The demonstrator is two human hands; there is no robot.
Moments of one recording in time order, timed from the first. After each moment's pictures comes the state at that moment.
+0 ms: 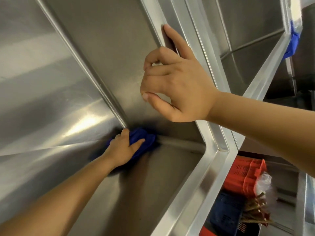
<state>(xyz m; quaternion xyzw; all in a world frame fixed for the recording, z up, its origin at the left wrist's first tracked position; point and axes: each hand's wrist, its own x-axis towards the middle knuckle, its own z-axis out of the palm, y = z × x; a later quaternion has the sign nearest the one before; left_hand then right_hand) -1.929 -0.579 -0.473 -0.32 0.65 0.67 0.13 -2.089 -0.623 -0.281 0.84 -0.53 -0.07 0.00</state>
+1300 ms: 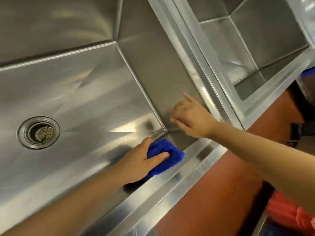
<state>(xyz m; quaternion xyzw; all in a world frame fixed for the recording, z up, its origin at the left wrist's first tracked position) -1.778 -0.573 -0.307 -0.31 0.65 0.69 0.03 -2.013 -0.550 -0.272 0.76 -0.63 -0.09 -0.12</state>
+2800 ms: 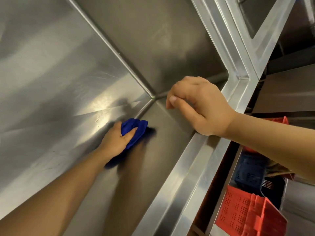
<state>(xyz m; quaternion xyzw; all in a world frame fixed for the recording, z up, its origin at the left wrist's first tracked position) -1.791 -0.572 -0.483 -0.36 0.65 0.65 0.13 -1.957 -0.515 -0.277 0.64 -0.75 0.09 -0.18</state>
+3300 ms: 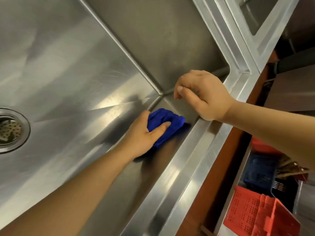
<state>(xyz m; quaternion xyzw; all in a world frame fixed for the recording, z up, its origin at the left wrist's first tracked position) -1.780 -0.572 -0.375 -0.30 0.63 0.71 0.05 -1.952 -0.516 -0.271 0.61 -0.77 0.06 -0.19</state>
